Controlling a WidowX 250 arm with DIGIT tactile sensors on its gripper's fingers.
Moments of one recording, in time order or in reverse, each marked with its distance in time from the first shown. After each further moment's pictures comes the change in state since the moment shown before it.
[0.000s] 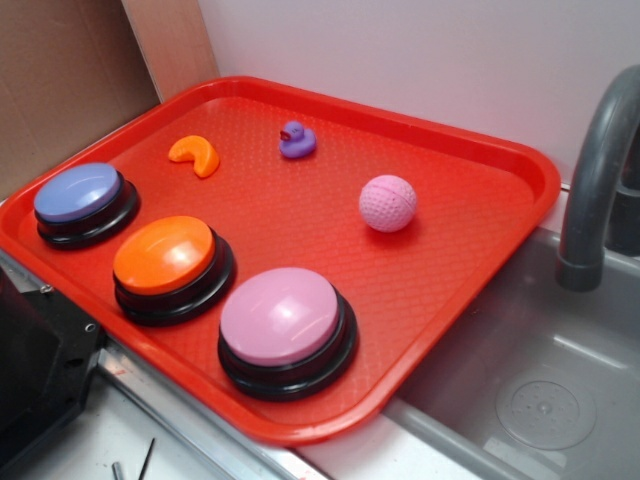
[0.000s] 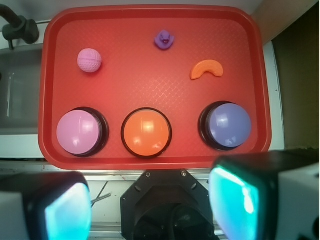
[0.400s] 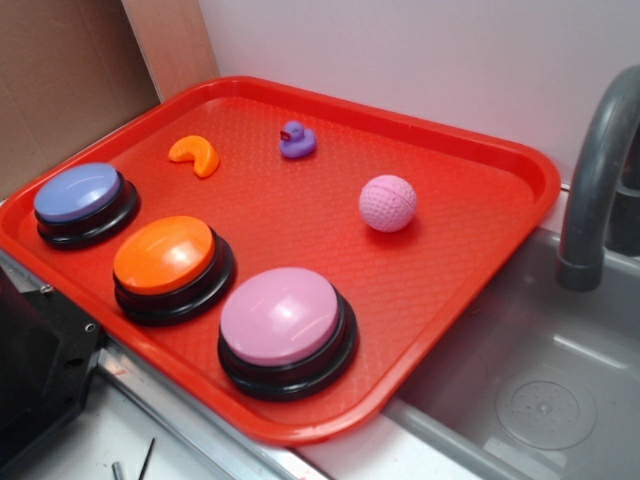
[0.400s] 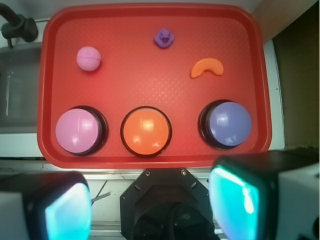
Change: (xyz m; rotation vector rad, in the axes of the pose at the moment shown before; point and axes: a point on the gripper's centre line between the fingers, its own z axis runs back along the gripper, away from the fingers) arm -0.002 0.001 -0.004 0.004 0.013 0.005
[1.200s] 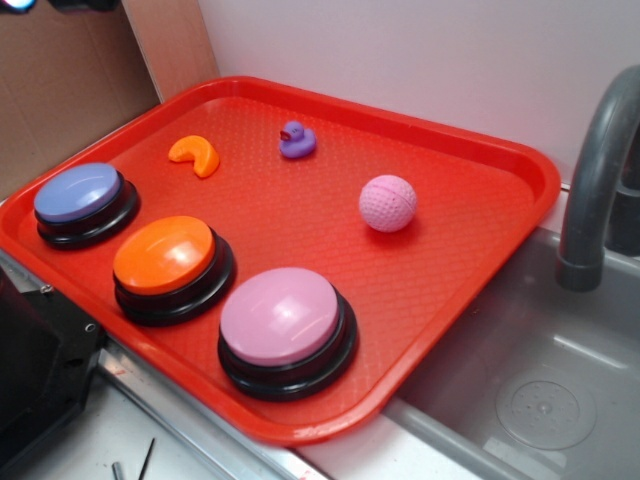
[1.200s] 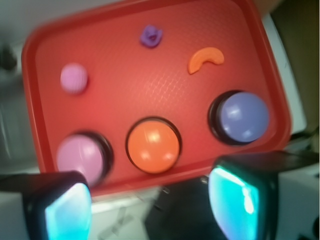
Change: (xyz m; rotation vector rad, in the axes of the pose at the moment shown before) arm 0.030 0.011 -0.030 -0.086 -0.049 0.377
